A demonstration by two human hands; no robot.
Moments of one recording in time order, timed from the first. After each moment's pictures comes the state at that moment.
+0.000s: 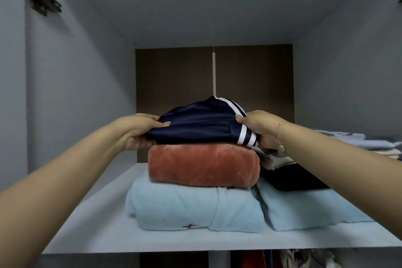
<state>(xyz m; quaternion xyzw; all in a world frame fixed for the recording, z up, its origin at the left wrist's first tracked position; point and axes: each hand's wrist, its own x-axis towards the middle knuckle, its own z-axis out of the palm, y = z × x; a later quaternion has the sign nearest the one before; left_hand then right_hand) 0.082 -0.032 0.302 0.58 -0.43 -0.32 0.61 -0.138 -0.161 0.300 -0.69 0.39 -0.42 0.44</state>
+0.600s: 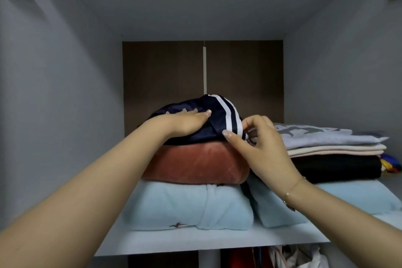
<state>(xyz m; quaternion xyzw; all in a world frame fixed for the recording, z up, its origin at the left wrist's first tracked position) 0.025 -0.111 0.307 0.75 -0.64 0.05 0.17 -0.168 -0.127 0.227 -0.75 0.23 -0.61 0.14</state>
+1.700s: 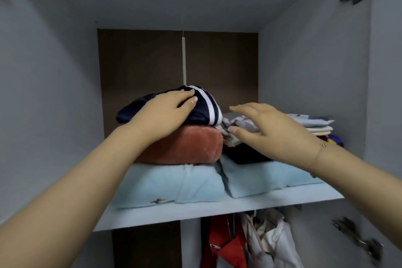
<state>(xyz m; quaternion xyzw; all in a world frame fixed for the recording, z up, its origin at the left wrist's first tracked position) -0.015 -0.049 0.287 0.62 -0.68 0.18 0.35 -0.251 -0.092 0.257 -0.87 0.34 -0.33 -0.14</state>
